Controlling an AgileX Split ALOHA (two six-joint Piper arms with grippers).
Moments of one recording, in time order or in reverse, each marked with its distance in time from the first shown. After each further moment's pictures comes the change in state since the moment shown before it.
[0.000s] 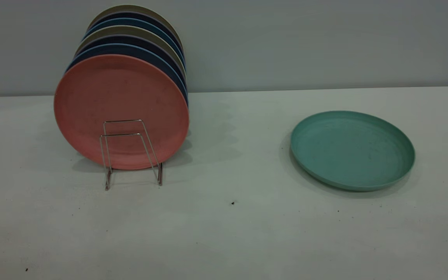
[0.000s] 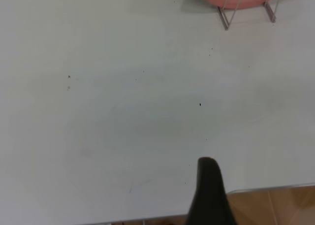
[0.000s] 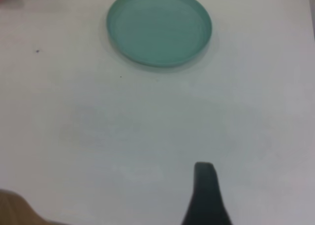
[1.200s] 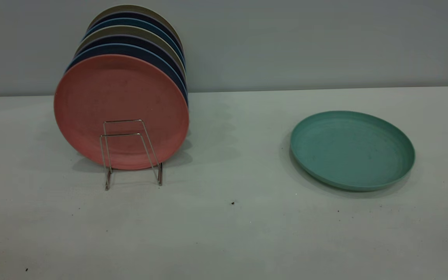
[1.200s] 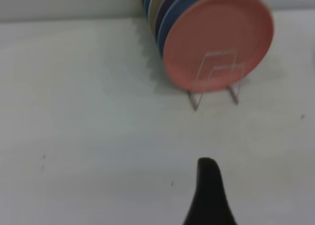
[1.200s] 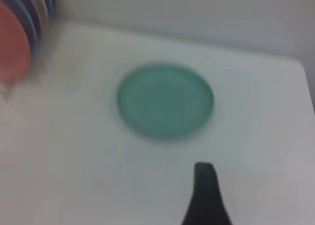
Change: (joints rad) left arm 0.000 0.002 -0.013 -0.084 -0.214 0.000; right arm 0.000 0.000 -0.013 0.071 -0.202 0.000
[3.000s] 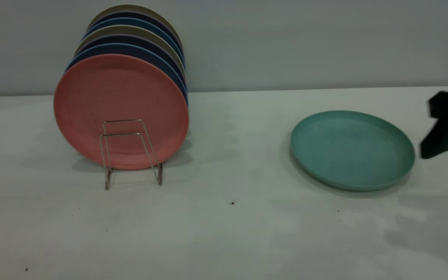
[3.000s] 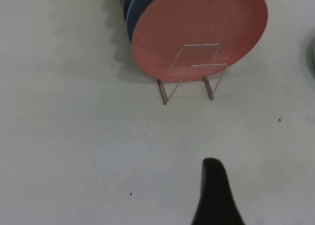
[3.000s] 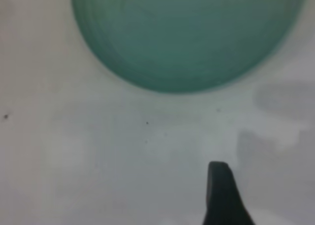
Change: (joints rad) left arm 0.000 0.568 -0.001 -0.157 -0.364 0.029; right arm -0.002 1.734 -0.202 0.851 -0.712 -0.600
